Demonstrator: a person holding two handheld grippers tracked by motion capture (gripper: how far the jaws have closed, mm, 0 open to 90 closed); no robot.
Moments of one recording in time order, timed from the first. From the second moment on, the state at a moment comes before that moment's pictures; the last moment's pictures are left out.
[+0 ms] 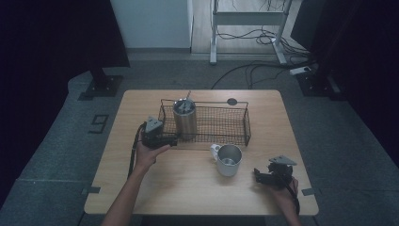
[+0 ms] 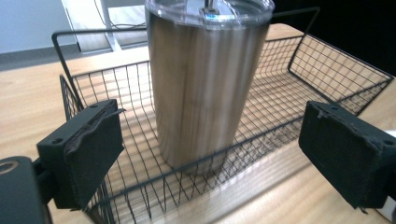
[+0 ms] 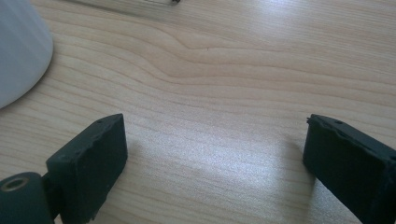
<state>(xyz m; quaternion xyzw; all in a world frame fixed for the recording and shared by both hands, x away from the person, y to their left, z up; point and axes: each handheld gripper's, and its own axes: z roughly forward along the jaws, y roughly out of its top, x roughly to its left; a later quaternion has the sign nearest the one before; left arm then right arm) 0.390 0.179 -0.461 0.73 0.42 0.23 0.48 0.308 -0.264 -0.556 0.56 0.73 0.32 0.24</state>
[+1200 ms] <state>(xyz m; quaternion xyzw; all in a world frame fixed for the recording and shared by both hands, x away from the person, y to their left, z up) 0.316 0.200 -0.519 0.75 0.46 0.22 0.43 0.308 -0.264 -0.556 0.56 0.73 0.32 0.24</state>
